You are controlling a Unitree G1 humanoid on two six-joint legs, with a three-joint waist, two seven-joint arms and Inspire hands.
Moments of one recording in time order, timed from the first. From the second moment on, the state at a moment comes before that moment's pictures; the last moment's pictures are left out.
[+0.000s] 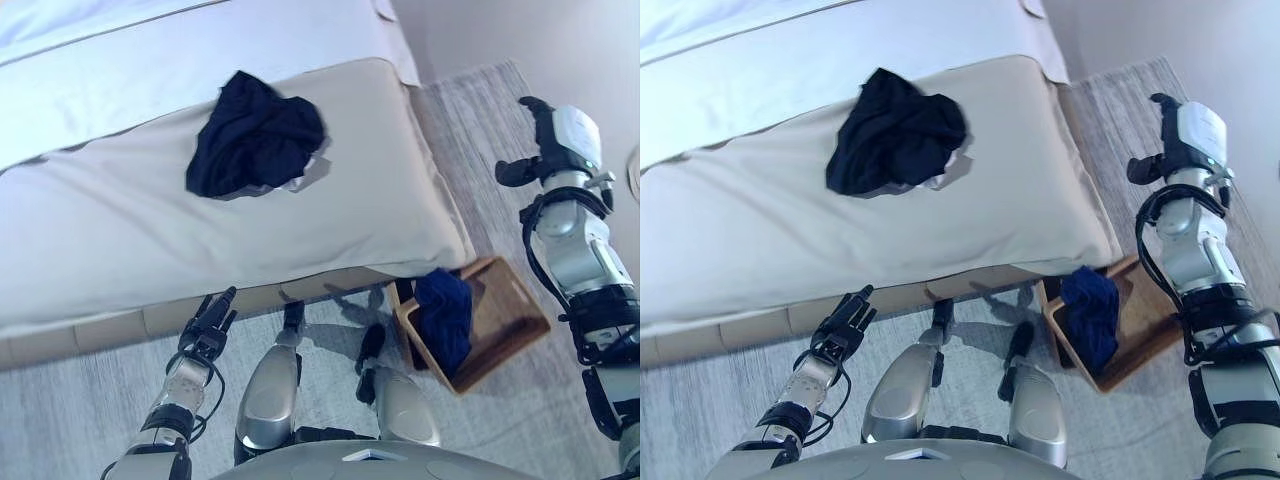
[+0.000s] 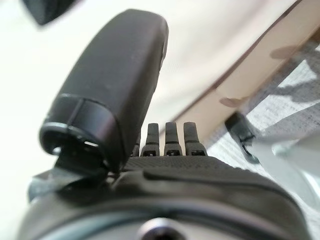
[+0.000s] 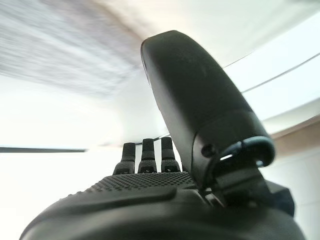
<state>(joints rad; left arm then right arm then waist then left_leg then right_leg) -0.13 0.24 0.11 0.92 -1.04 0.00 0.02 -0.65 -0.79 0.26 0.44 -0.38 0.22 -0.18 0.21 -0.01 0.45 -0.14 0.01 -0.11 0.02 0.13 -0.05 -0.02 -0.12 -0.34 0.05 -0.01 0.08</state>
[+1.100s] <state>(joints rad) -0.12 0.40 -0.07 0.85 -0.72 -0.07 -0.18 -1.29 -0.53 0.57 1.20 -0.49 0.48 -0.13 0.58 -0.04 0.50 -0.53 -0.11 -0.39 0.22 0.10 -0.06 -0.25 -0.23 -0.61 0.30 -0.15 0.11</state>
